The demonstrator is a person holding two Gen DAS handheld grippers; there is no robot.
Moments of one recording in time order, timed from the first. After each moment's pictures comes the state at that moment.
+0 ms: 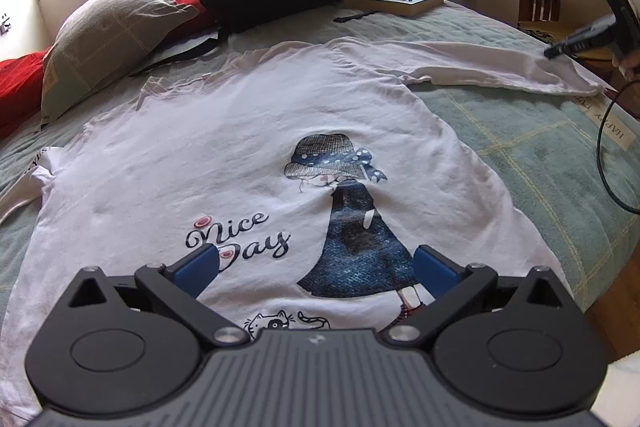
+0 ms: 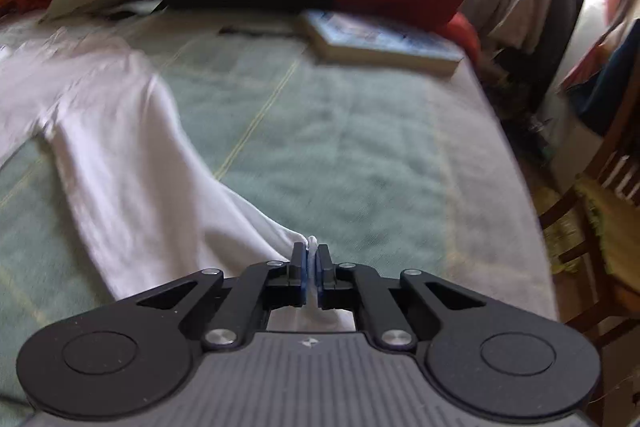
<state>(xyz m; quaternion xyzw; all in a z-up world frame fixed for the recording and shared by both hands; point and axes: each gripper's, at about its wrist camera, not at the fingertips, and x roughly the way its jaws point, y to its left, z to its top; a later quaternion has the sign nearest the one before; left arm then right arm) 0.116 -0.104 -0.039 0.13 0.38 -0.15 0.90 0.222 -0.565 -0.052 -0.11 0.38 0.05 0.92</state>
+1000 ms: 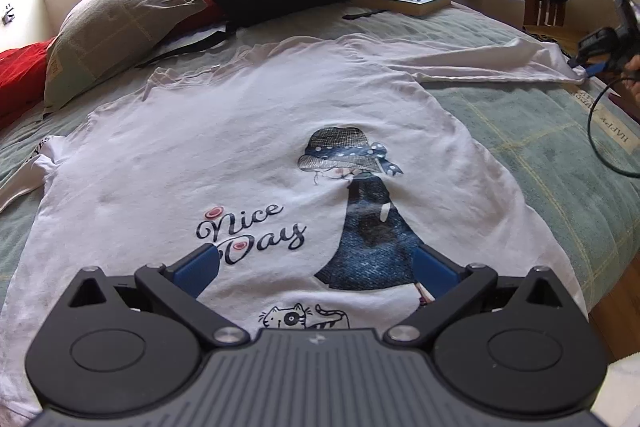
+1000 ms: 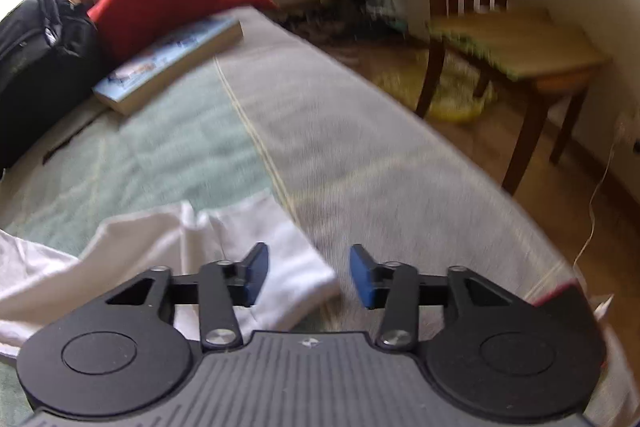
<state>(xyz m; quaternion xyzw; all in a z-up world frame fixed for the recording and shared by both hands) 0.118 -0.092 -0.044 0.11 0.38 -0.15 0.90 0.213 -0.656 -0.081 0.18 0.39 -0.18 0.89</state>
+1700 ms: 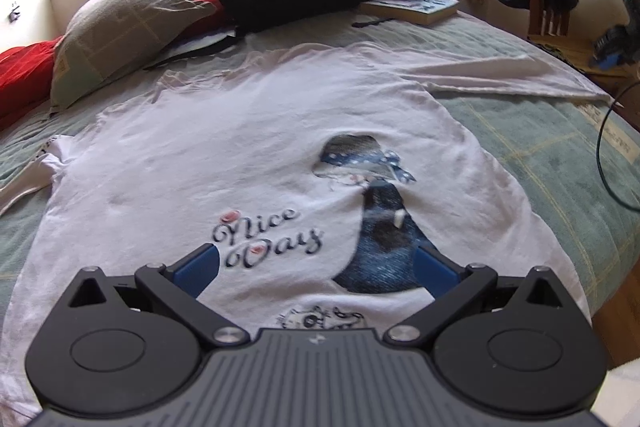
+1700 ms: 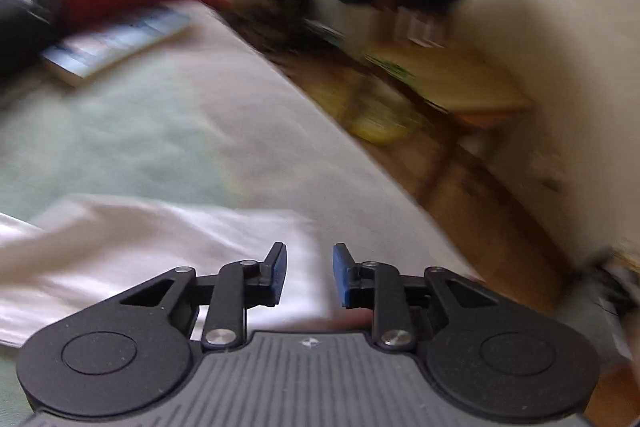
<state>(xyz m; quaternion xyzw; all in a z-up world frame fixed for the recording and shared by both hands) 0.121 -0.080 -0.039 0.10 0.37 -0.14 0.91 0.202 -0.602 -0.034 0.08 0.39 -0.23 0.89</state>
